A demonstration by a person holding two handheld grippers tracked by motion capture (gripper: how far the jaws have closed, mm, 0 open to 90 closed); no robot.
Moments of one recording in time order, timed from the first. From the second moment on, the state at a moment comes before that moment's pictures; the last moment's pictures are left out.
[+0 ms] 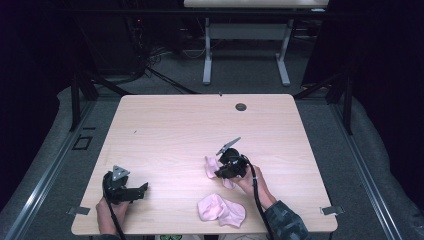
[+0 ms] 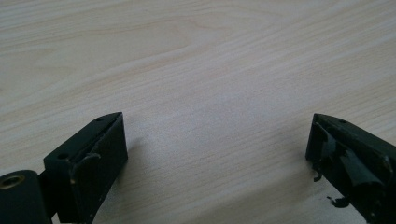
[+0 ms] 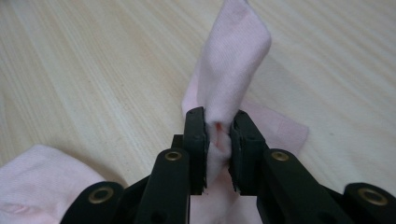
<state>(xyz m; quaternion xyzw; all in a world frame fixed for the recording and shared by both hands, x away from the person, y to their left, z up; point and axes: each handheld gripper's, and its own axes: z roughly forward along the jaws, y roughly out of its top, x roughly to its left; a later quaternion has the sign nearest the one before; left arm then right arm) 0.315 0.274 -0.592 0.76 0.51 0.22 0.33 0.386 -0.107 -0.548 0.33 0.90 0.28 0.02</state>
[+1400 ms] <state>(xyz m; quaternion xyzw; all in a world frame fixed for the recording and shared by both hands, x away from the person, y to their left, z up) 0.270 0.224 -0.554 0.78 0.47 0.21 0.36 0.242 -0.178 -0.529 0.33 0.87 0.34 0.11</state>
